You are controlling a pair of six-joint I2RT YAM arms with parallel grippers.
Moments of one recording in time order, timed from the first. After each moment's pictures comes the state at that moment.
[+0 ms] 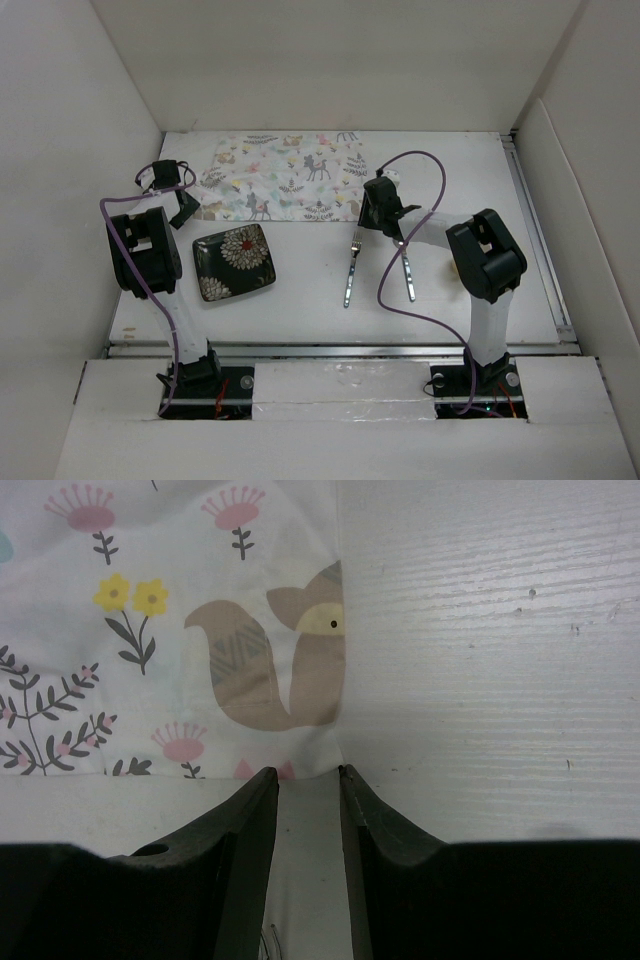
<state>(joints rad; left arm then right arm) 0.23 1.96 1.30 -0.31 -0.21 -0.65 0.51 1.97 1.19 0.05 0.25 0.56</state>
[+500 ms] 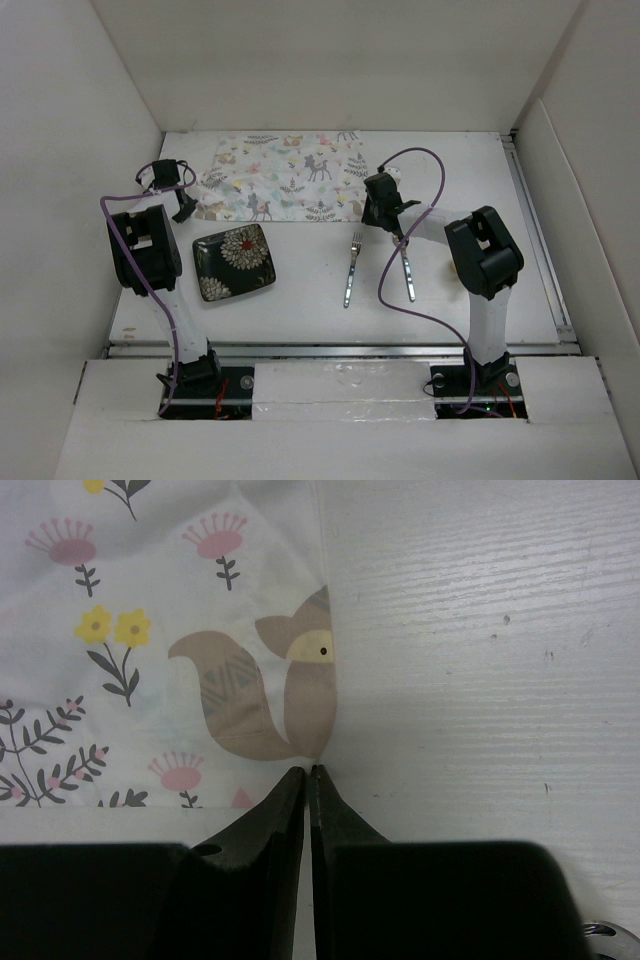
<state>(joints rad) 0.23 1.99 1.32 -0.27 -0.19 -0.64 0.49 2.01 1.26 0.00 0.27 0.55</state>
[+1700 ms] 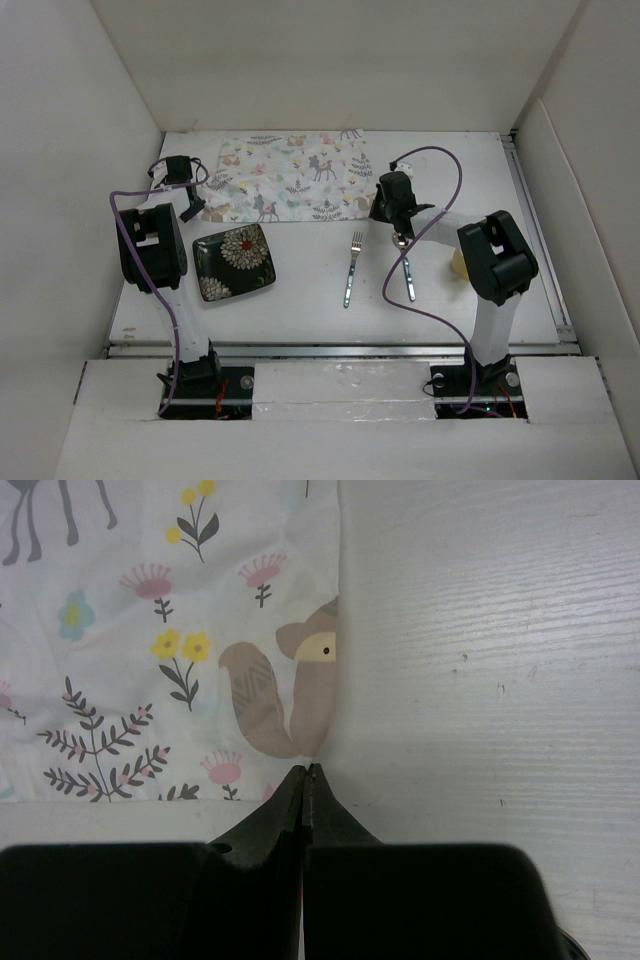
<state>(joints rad) 0.17 1.99 1.34 -0.31 -0.28 -0.57 0.44 1.93 1.16 0.14 0.20 0.54</state>
